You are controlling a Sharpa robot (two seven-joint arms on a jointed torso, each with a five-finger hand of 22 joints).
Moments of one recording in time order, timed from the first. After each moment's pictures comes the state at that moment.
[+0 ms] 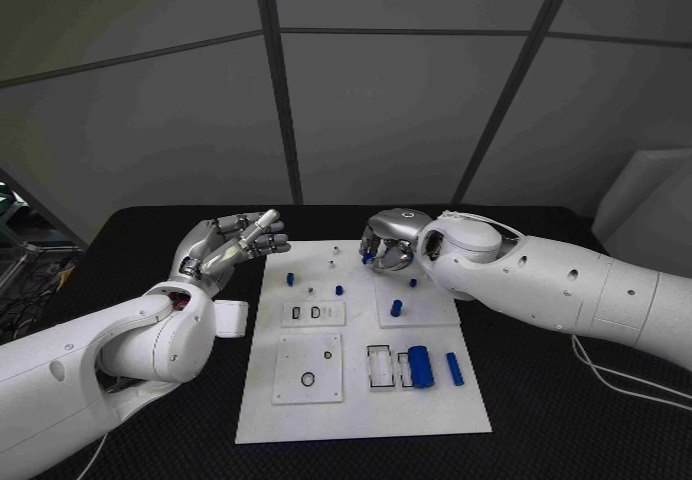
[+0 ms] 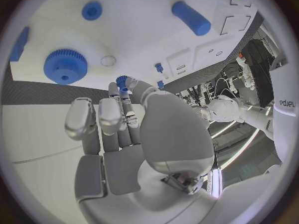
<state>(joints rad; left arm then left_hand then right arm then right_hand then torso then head) 1.10 -0.89 0.09 1.68 -0.05 -0.50 0.47 1.42 0.01 -0.08 0.19 0.11 0.88 0.22 0.09 0.07 0.93 0.19 0.13 0.06 1.01 0.14 0.18 0.11 0.19 0.83 0.26 0.35 0.15 1.22 -0.66 0.07 1.33 -1.69 -0.15 -0.13 1.38 -0.09 0.43 -0.01 0.17 1.08 0.16 0.08 0.07 1.22 0.08 0.07 0.07 1.46 0.01 1.16 0.95 0.10 1.30 0.11 1.38 1.16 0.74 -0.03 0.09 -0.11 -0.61</state>
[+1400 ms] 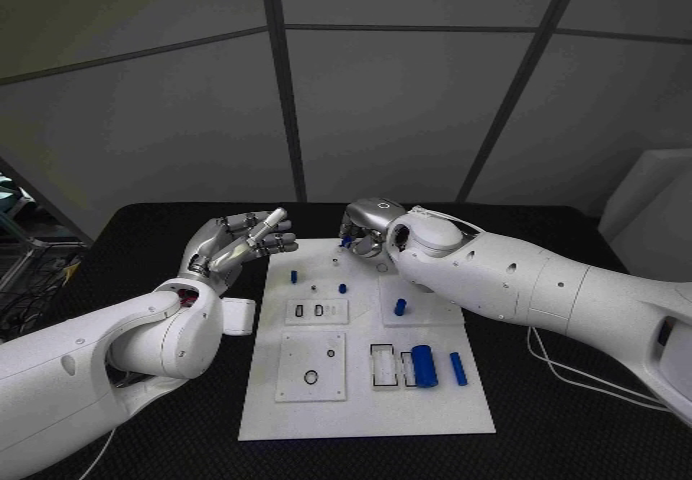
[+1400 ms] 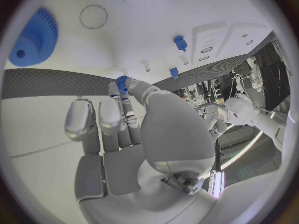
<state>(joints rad) 1.10 -0.88 0.09 1.68 -0.05 -0.49 0.46 1.41 0.01 -0.08 0.19 0.11 0.88 0.22 0.08 0.07 0.92 0.20 0.12 0.06 1.01 0.14 0.17 0.11 0.19 0.83 0.26 0.35 0.15 1.23 -0.44 0.07 1.09 -1.71 -0.26 -0.16 1.37 -0.10 0.47 0.00 0.18 1.08 0.16 0.07 0.07 1.22 0.08 0.07 0.07 1.46 0.01 1.18 0.96 0.10 1.30 0.11 1.39 1.17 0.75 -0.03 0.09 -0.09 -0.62</state>
